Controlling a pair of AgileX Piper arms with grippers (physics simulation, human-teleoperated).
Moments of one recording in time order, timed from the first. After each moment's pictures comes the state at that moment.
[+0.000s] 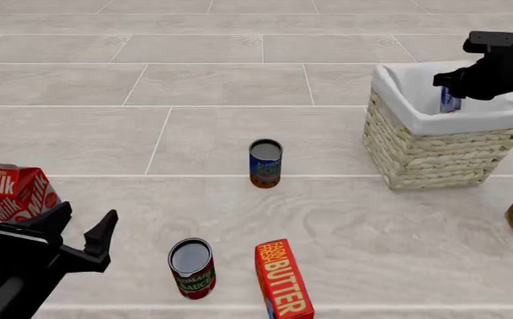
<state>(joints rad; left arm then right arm) -0.16 1.09 0.00 -0.86 0.06 -0.21 1.89 -1.63 0.48 -0.03</state>
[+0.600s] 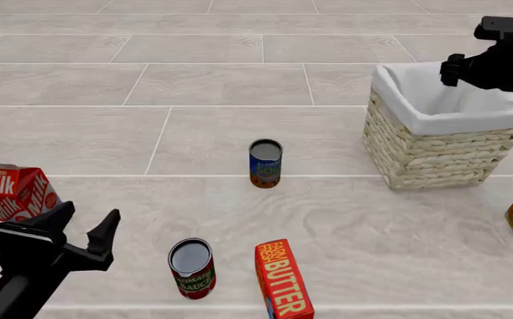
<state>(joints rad) -0.16 1.16 0.00 -0.93 0.06 -0.20 1.82 -1.61 0.47 0.00</state>
